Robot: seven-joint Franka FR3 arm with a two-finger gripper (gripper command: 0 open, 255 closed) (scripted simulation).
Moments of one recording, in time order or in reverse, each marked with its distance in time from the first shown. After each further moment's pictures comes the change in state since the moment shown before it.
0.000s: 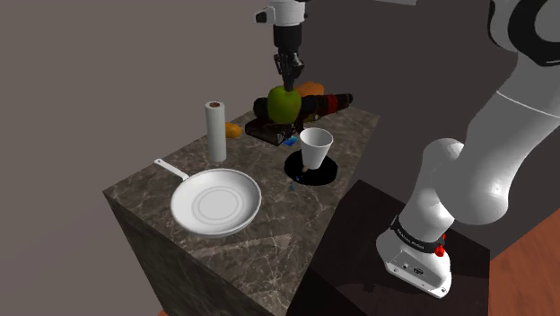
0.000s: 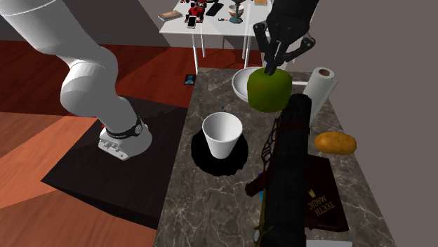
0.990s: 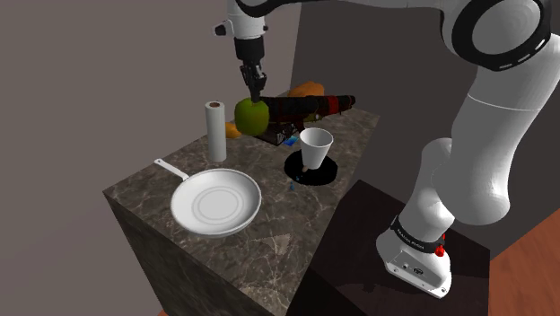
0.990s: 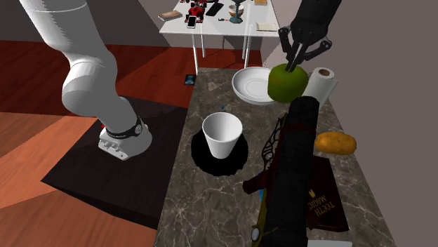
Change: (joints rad) arm 0.042 0.243 0.041 0.197 0.067 0.032 0.077
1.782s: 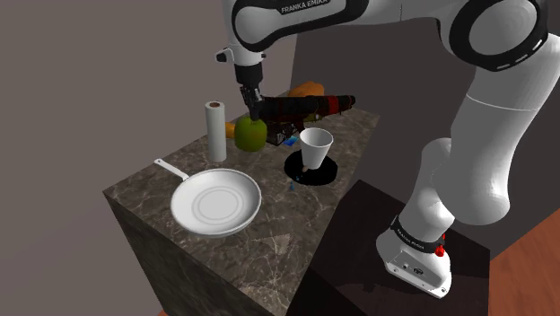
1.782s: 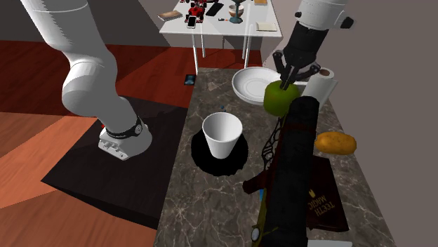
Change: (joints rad) arm -0.001 0.010 0.000 -0.148 0.001 0.157 0.008
